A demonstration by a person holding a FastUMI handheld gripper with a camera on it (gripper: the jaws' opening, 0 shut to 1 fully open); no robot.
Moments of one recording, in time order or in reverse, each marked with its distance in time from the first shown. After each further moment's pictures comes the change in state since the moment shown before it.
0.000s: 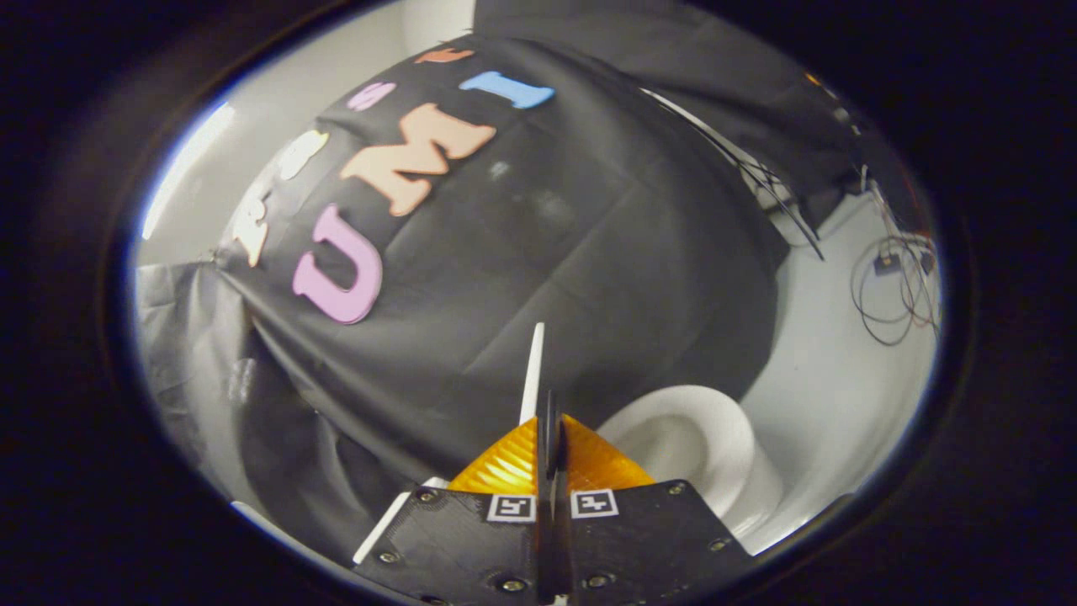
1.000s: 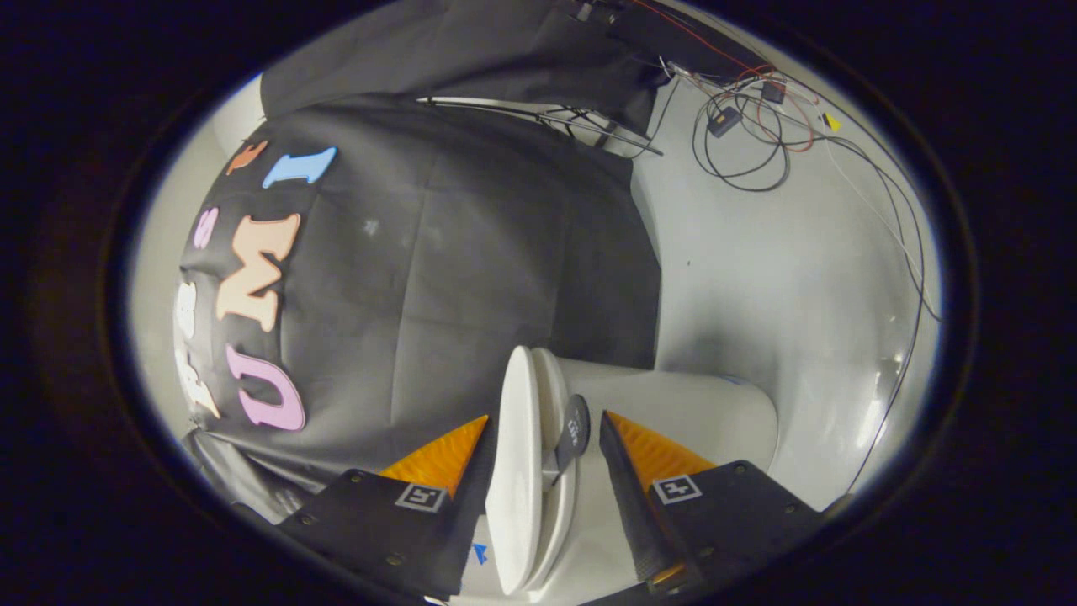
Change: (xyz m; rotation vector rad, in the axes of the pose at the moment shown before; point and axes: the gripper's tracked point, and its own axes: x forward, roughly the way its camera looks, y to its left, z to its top) arm -0.028 -0.248 -0.081 0.606 0.046 -0.289
